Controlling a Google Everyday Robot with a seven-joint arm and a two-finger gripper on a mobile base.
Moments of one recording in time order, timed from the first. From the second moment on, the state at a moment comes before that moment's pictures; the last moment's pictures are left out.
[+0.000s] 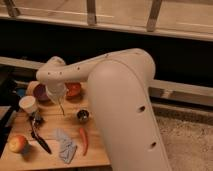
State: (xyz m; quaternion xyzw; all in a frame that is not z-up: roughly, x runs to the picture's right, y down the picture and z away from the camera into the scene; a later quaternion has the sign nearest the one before) arm -0.234 0.034 0.794 -0.27 0.05 0.53 0.80
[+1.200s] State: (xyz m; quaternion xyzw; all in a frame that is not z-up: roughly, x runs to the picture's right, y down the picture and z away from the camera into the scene) arm -0.197 -0.049 0.809 -0.21 0.00 0.60 0.77
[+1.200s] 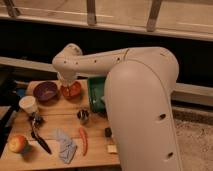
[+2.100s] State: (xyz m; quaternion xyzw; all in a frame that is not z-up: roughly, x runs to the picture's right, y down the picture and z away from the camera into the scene) arm -0.207 -0.106 0.888 -0.18 -0.06 0.65 0.74
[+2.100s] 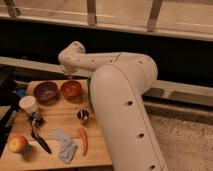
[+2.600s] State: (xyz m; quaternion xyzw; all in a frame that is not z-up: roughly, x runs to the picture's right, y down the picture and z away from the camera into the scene) arm -0.199 -0.064 0.905 -0.23 -0.04 0.68 0.70
